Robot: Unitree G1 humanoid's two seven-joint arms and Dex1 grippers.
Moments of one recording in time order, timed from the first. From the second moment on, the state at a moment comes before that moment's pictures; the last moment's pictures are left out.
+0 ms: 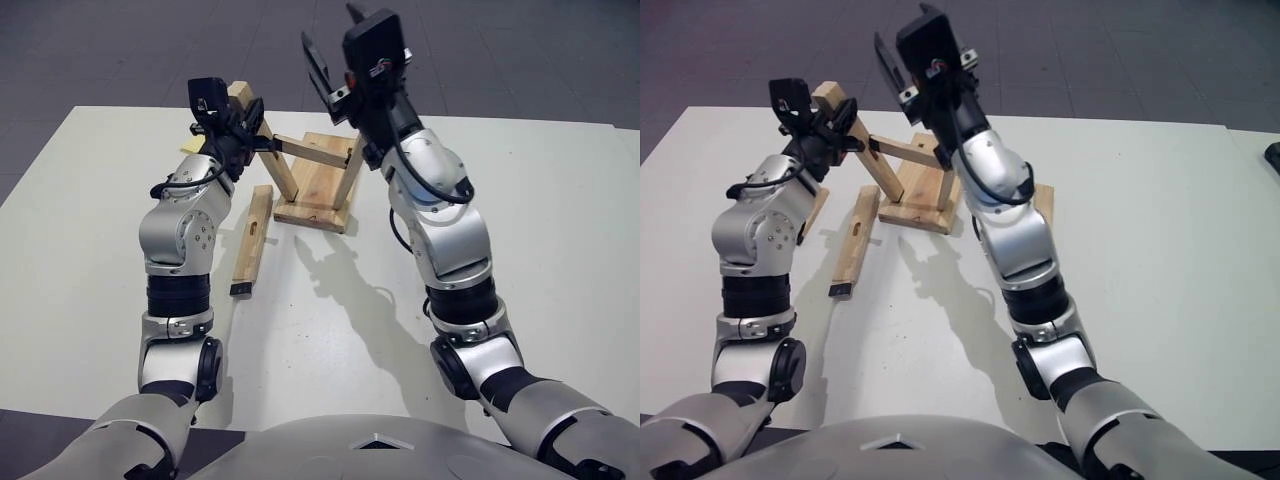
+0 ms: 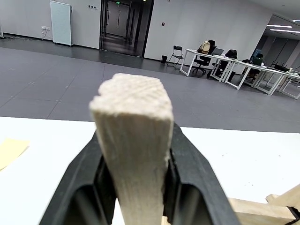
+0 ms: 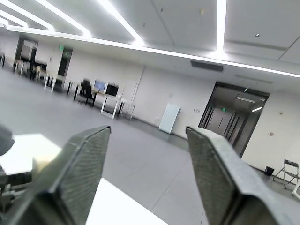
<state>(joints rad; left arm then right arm) -0.55 0.19 0.10 -0.04 -0.42 0.61 -0.01 -0.69 -0.01 0.27 -0.20 -0.09 0.48 0.09</state>
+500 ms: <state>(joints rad) -0.54 0.16 0.09 -0.07 -0.40 0.61 0.01 -0.83 0.08 0.42 0.24 -0.28 0.74 0.12</state>
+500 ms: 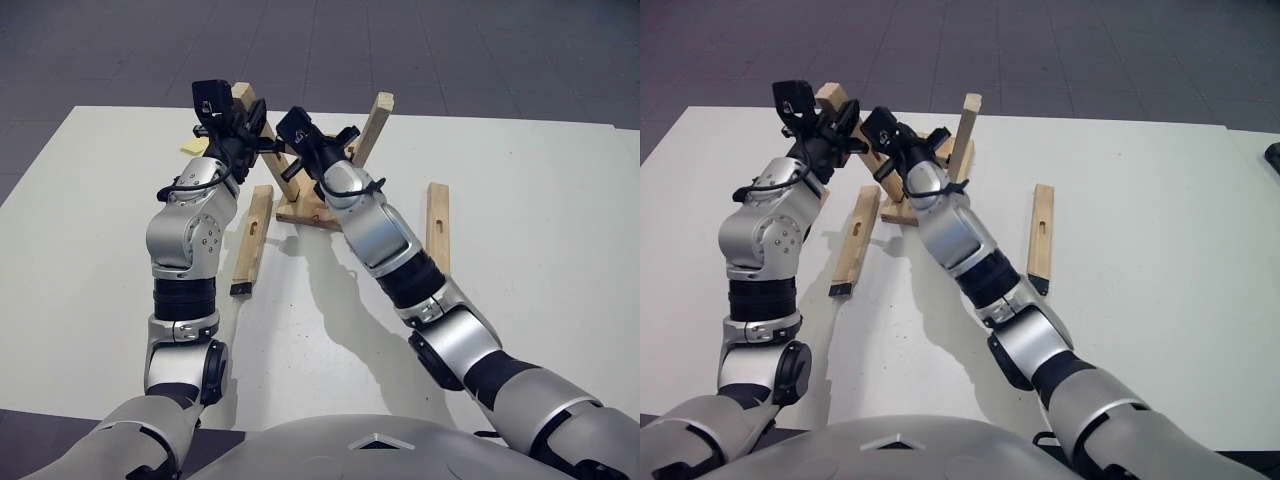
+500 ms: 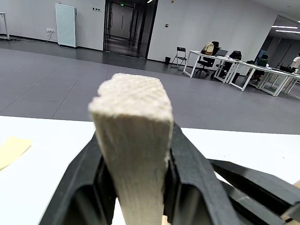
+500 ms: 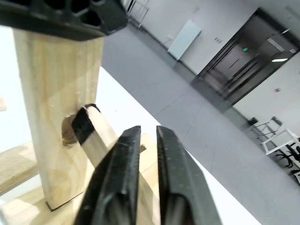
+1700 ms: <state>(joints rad) -0.42 0.20 -0.10 -0.16 -0.39 0.67 -0.20 -0.63 -0.12 -0.22 -0.29 -0.09 0.46 -0.04</state>
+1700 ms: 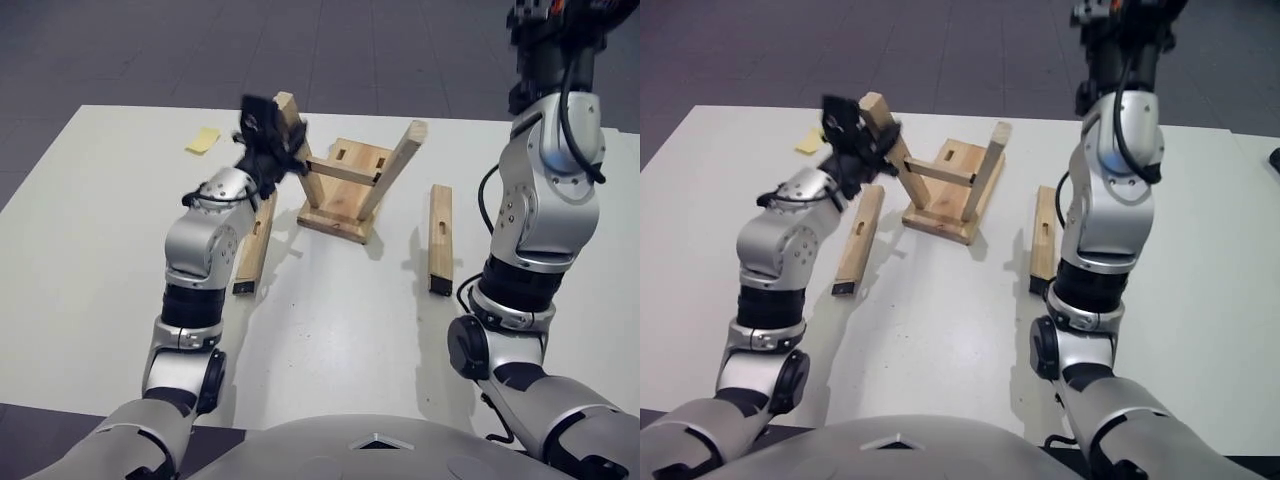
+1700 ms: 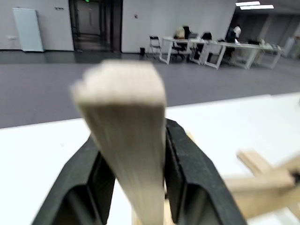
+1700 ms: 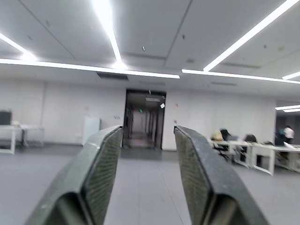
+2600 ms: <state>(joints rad) -0.48 0.05 0.14 -0.25 -0.58 0.39 -0.23 -0.51 -0.21 -0.23 -0.02 -0.17 0.39 -0.19</state>
